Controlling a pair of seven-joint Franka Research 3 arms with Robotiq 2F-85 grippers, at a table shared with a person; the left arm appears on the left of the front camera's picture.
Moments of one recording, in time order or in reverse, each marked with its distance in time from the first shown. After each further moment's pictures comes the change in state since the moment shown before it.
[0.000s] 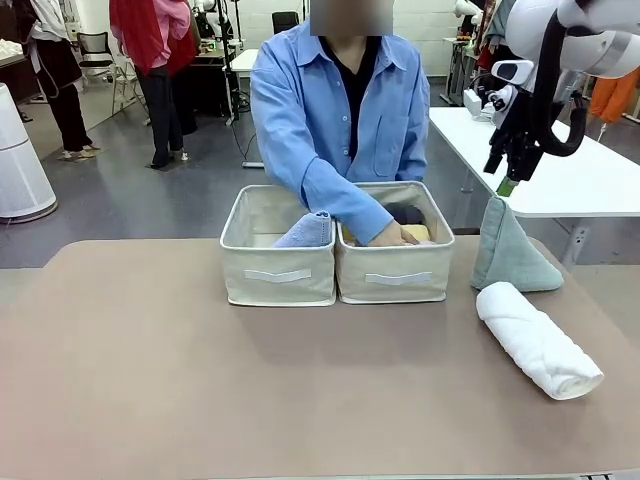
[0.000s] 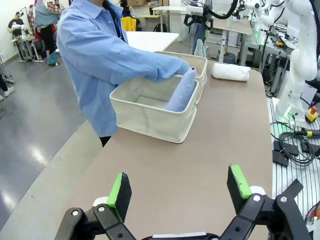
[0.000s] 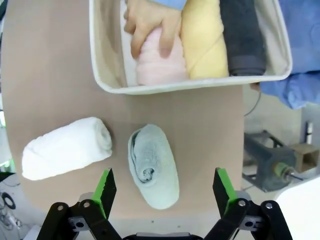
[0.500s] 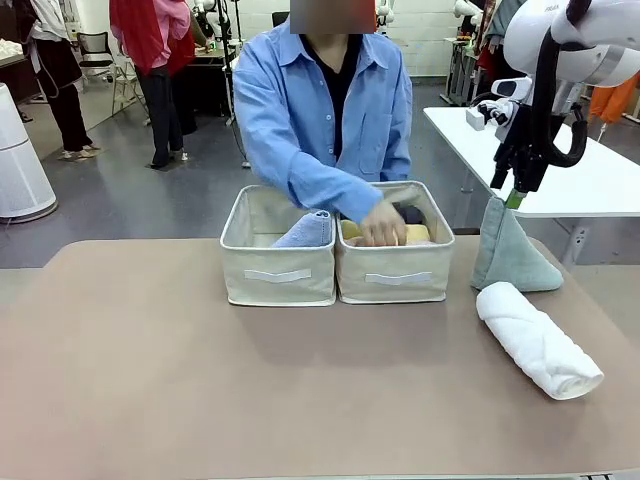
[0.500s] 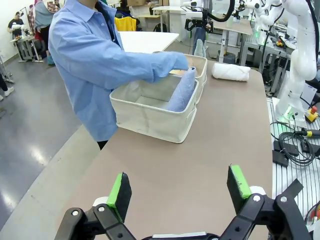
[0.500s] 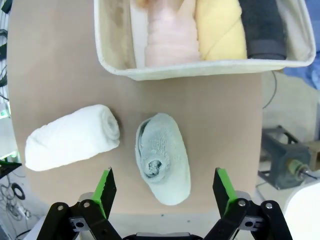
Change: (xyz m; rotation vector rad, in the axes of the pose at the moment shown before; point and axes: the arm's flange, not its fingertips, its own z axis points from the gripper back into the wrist) left arm 0.000 0.000 0.000 0.000 0.000 0.000; right arm -0.015 -0.005 -0.020 0.073 0.038 -0.007
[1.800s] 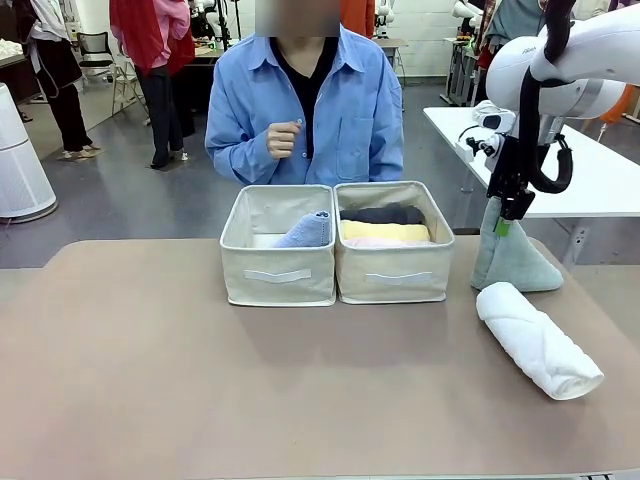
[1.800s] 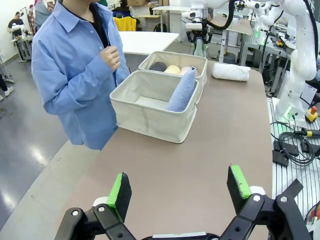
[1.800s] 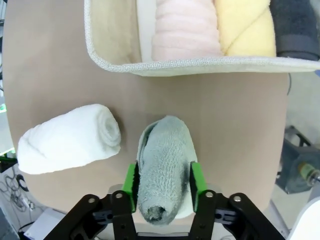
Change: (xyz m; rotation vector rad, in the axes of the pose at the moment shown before) left arm 0.000 0.000 0.000 0.000 0.000 0.000; right arm 0.000 -0.002 -0.050 0.056 0.039 0.011
